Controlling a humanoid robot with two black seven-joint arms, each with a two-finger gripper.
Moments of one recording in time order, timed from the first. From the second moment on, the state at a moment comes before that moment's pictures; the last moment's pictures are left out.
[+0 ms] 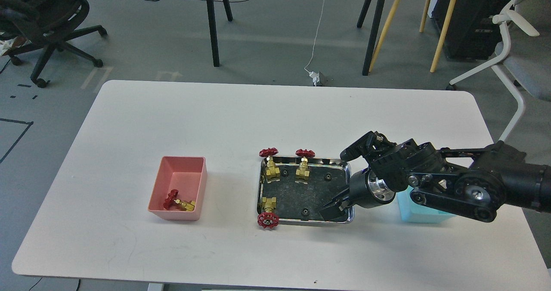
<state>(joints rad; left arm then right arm) -1.15 0.71 -0.91 -1.02 0.75 -0.20 -0.13 1.05 -0.38 -0.11 1.20 -1.55 0.49 0.05</state>
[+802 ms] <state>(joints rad) -1.17 0.73 -0.91 -1.02 0.75 -0.18 -0.13 1.03 -0.28 -0.12 1.03 -1.73 0.49 0.14</state>
